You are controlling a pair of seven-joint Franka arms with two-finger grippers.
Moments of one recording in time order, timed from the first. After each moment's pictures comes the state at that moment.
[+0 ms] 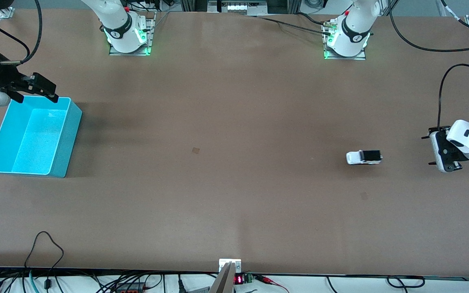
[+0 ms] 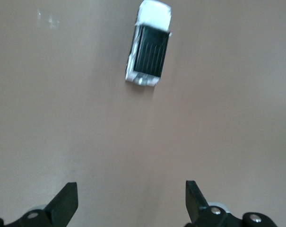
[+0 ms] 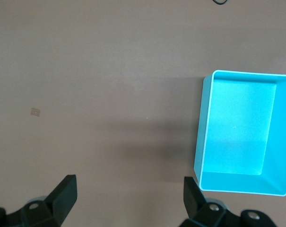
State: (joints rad) left arm 0.29 0.45 -0.06 -1.64 0.03 1.84 1.49; right arm 0.02 -0.05 0.01 -1.71 0.01 1.67 0.02
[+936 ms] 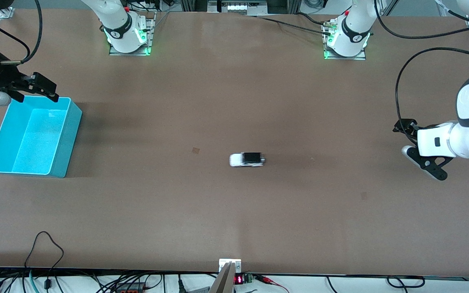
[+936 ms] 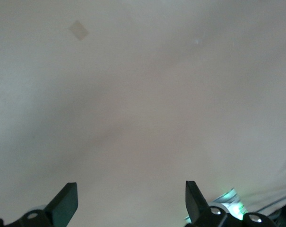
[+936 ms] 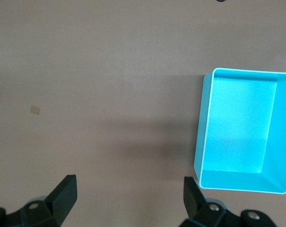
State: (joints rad) left arm 0.06 0.40 -0.07 -1.41 0.03 1.47 0.52; right arm 0.02 -0.05 0.01 -1.71 0.01 1.66 0.02
